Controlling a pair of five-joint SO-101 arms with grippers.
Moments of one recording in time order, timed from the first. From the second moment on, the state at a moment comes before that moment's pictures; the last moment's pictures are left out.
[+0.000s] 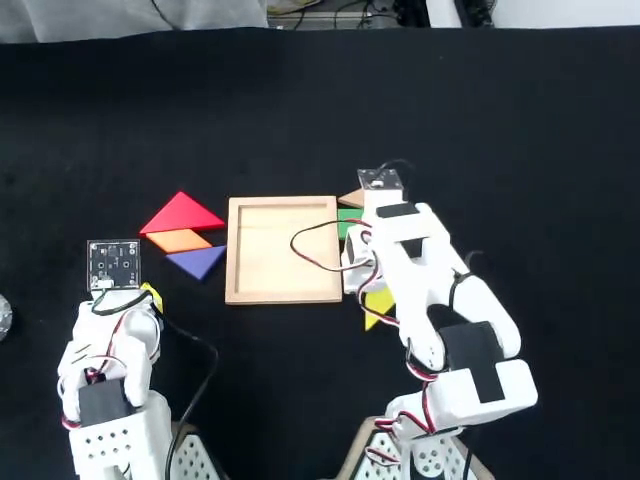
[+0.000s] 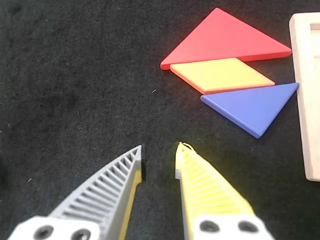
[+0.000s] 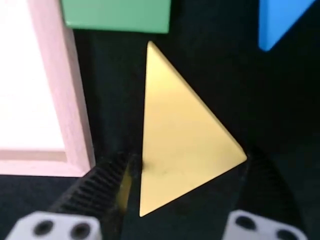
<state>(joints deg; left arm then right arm) -19.4 -104.0 96.2 59.7 -13.8 -10.3 3.8 38.9 59.2 -8.0</state>
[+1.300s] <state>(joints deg) -19.4 -104.0 96.2 59.7 -13.8 -29.5 17.9 -6.3 76.3 -20.4</state>
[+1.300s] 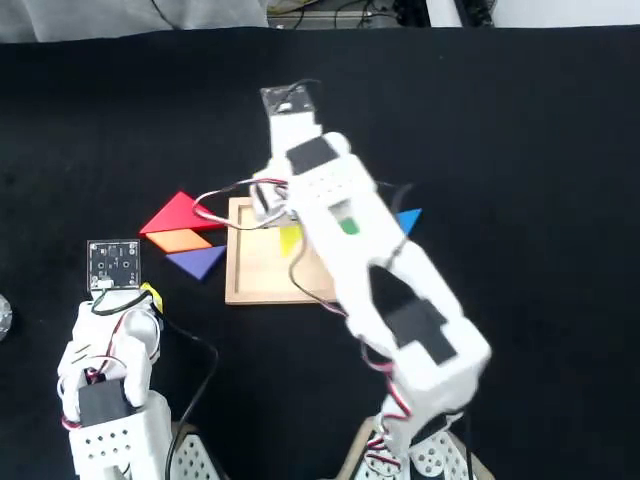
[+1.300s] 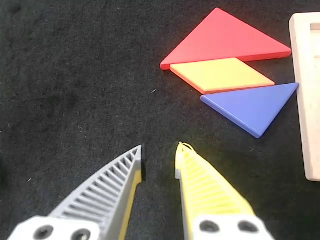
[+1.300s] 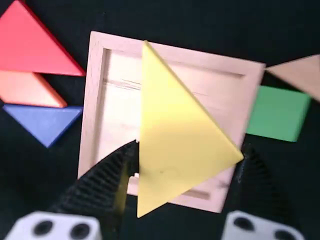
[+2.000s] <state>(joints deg) -19.4 -104.0 96.2 59.7 -13.8 -40.0 37.1 -21.7 83.6 -37.5</state>
